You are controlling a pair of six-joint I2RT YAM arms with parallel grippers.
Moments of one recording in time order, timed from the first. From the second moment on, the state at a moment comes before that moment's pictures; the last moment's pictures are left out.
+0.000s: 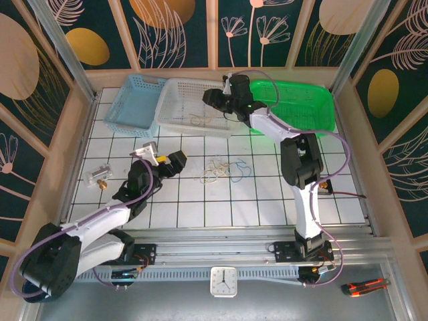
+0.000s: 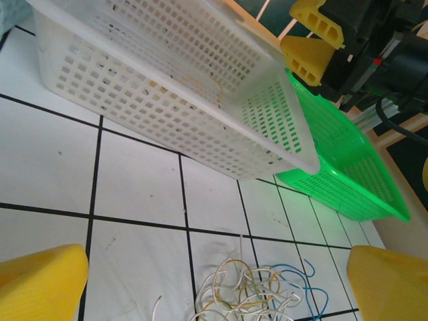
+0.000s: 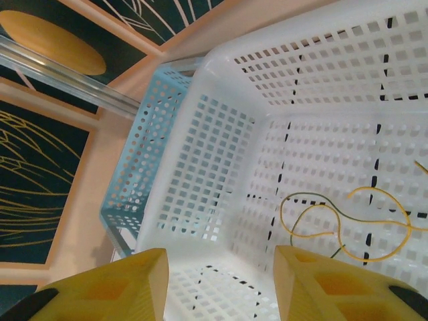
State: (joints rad) left arm -0.50 1.08 0.34 0.46 -0.02 -0.76; right arm 0.48 2.13 1.75 -0.05 -0.38 0.73
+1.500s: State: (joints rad) left arm -0.60 1.30 0.53 0.47 0.25 -0.84; right arm 0.44 1.14 0.45 -0.03 -0.13 0.67
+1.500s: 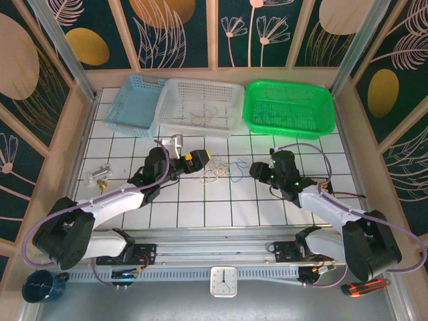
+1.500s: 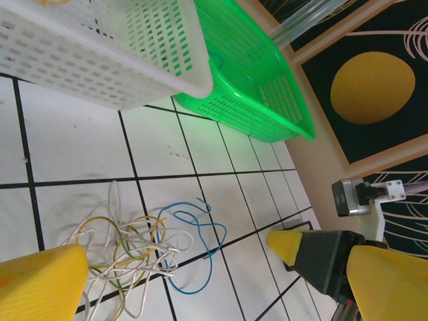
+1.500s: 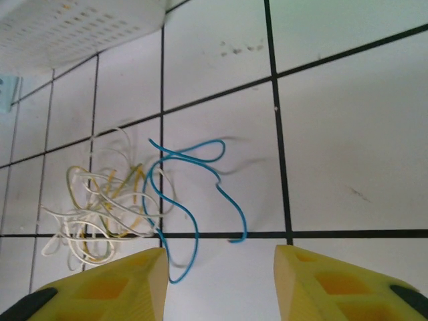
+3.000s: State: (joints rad) left arm -0.62 1.34 0.55 0.51 0.25 -0.74; right arm 0.45 1.21 0.65 -0.02 -0.24 0.57
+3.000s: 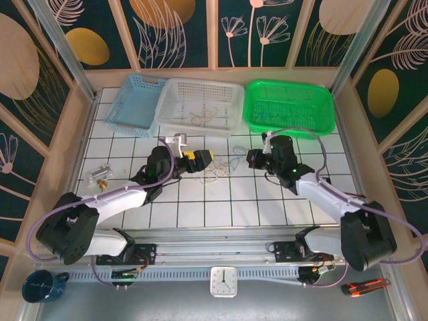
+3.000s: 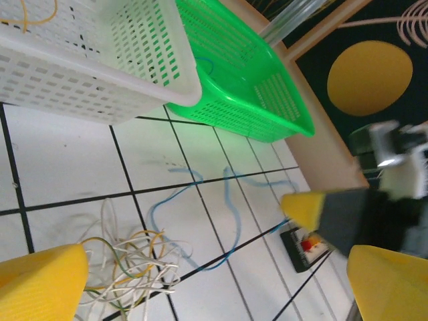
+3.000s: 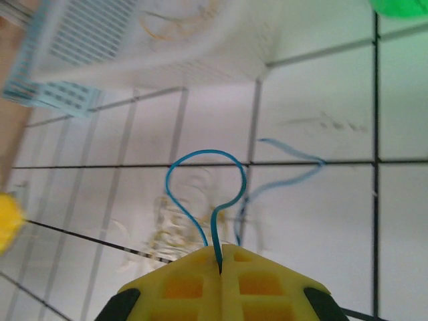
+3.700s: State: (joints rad) left arm -0.67 1.67 0.82 0.50 0.32 -0.52; right arm 0.59 1.14 0.96 -0.14 -0.29 0.63
